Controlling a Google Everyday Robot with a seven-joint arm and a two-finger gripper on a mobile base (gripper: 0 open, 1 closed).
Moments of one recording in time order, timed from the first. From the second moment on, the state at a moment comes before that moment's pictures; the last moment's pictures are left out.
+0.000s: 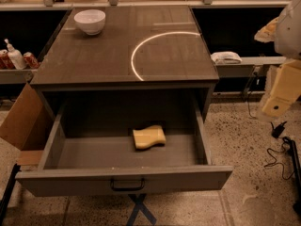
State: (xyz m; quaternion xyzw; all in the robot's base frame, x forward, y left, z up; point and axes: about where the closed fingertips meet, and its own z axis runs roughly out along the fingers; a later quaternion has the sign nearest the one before) arm 0.438 -0.215 0.981 -0.60 0.78 -0.04 0.17
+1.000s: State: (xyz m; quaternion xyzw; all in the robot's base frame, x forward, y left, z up) arm 0.455 -0.189 0.944 -0.60 0.77 0.03 0.21
